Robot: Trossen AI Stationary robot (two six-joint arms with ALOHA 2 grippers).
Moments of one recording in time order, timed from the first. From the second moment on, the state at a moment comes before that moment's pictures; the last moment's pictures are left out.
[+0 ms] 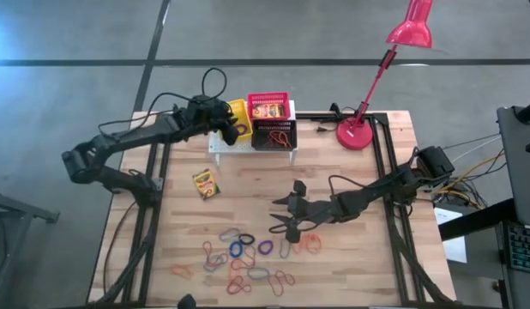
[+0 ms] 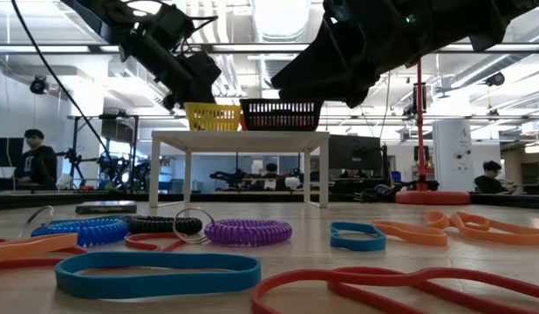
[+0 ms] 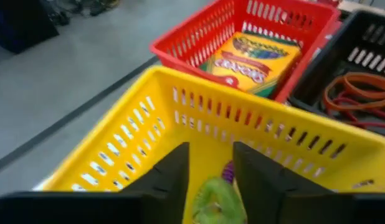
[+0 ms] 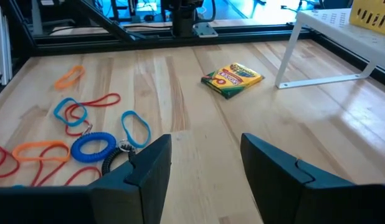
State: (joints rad) left arm 0.61 1.33 0.88 -0.11 -0.09 0.00; right arm 0.33 1.68 0.80 0.49 0.48 0.22
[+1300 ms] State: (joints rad) left arm -0.05 0.97 0.51 -0.63 -0.31 -0.71; right arm 0.33 1.68 0.80 0.52 0.48 0.23
